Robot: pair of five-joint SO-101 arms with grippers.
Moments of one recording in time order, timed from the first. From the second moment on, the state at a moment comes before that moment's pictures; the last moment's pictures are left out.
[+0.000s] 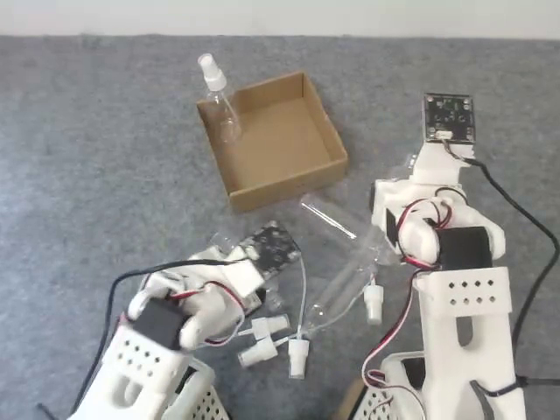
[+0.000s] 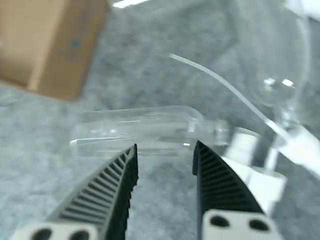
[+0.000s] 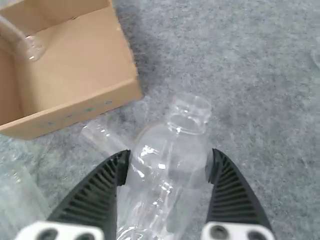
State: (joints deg) left arm 22.2 -68.2 70.1 74.2 -22.6; right arm -7.4 -43.2 32.0 68.9 -8.1
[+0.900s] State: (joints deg) left arm 34.8 -34.1 65.5 68.4 -22.4; right arm -2.2 -43.2 32.0 67.1 -8.1
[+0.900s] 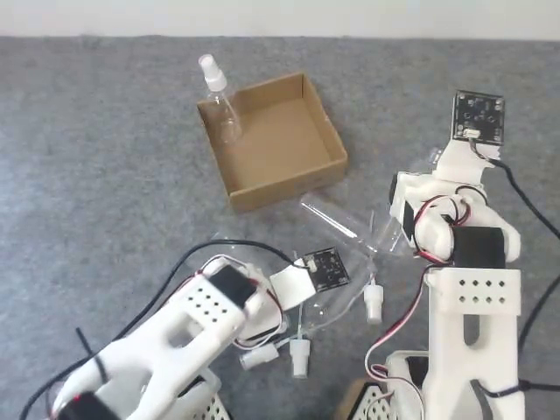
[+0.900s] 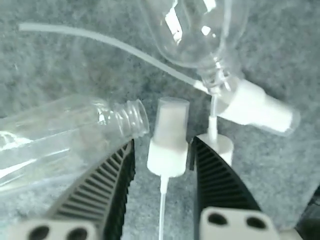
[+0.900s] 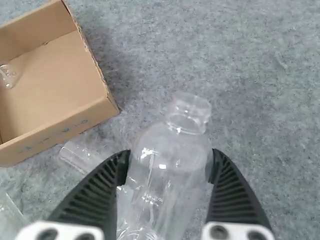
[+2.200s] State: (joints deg) left arm 22.9 -27.7 51.1 82.8 -32.5; right arm -2.2 -43.2 32.0 67.1 -8.1
